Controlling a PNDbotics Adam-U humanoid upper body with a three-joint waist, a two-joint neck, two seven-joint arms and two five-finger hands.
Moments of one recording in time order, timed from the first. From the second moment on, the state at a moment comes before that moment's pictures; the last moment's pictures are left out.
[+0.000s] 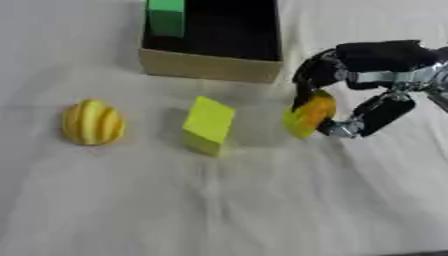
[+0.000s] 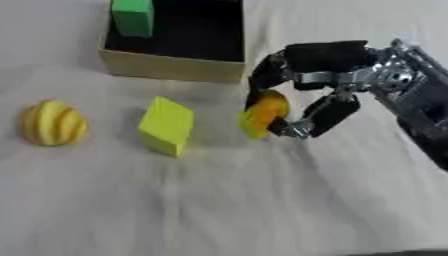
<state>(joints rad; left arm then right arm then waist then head) -0.61 0.46 -0.05 -1.98 0.09 -0.25 0.19 -0.61 -0.94 0.29 -1.85 0.12 -0.52 0.61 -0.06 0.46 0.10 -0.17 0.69</state>
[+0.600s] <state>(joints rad) -0.60 0.46 -0.05 -1.98 0.09 -0.25 0.19 -0.71 -0.98 0.21 -1.88 -0.02 -0.44 0.53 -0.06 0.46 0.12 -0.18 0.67</state>
